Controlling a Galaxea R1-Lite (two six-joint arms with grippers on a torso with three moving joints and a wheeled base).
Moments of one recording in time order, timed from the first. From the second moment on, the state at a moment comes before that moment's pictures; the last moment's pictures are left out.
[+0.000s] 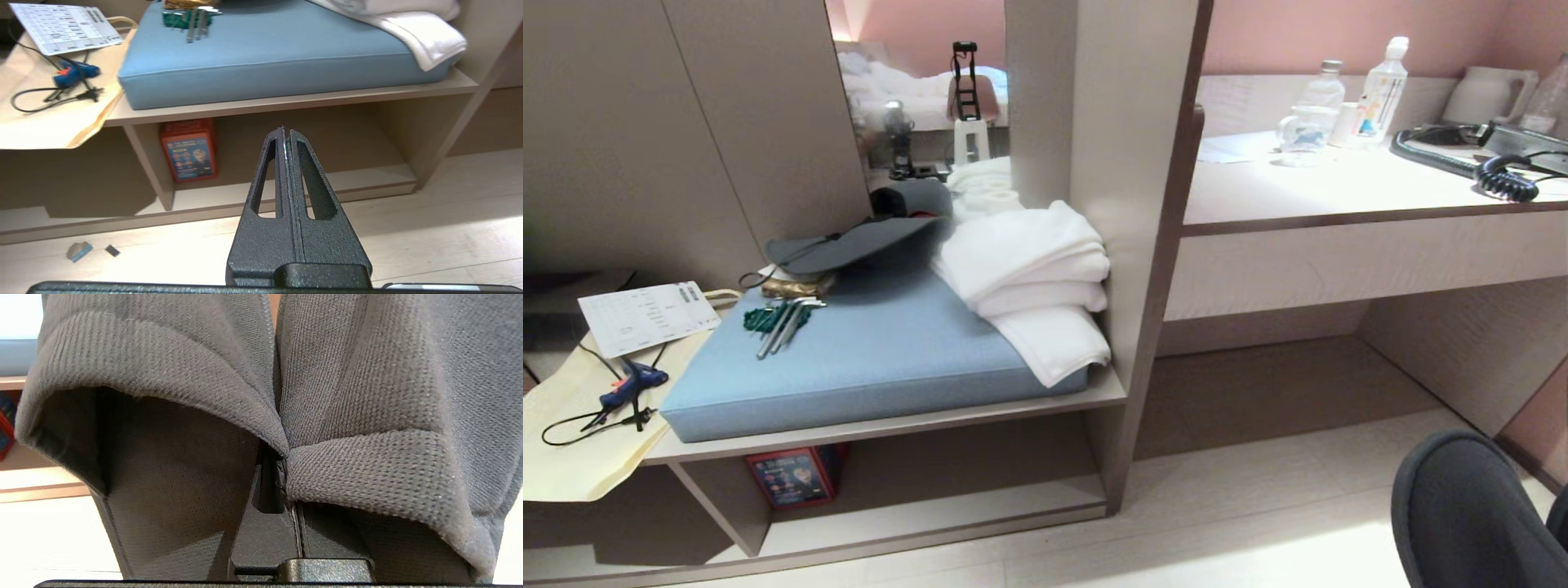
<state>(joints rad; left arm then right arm) 0.01 0.00 0.00 0.00 0.00 -0.02 0.00 0.00 0.00 0.00 0.00 0.00</state>
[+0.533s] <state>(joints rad) 0.01 0.00 0.00 0.00 0.00 -0.02 0.00 0.00 0.00 0.00 0.00 0.00</state>
